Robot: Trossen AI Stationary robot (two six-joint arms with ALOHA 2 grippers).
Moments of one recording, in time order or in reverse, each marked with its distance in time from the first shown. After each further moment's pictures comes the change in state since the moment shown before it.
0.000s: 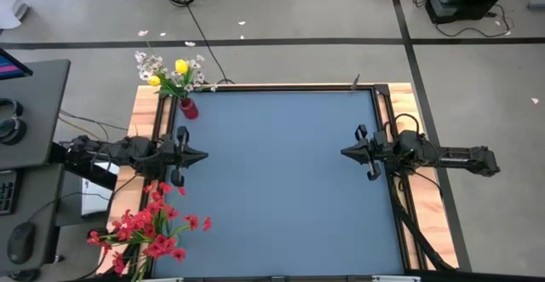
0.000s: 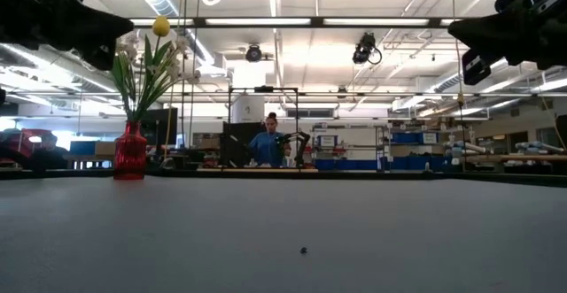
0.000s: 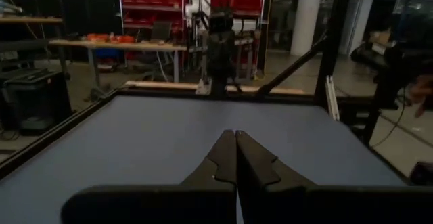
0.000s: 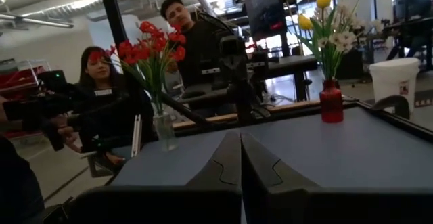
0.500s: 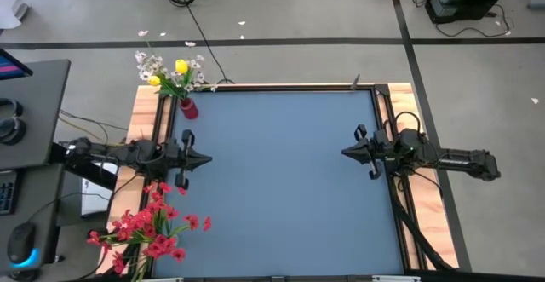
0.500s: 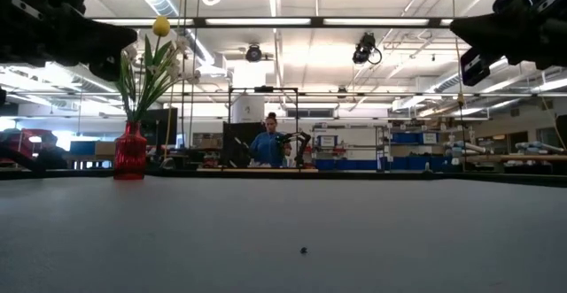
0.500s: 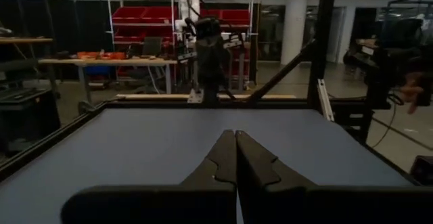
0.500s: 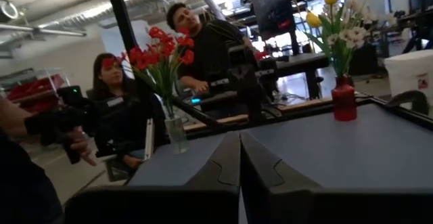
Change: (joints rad) left arm 0.019 0.003 -0.141 0.216 0.058 0.049; right arm -0.068 -0.003 0.000 0.006 -0.099 0.053
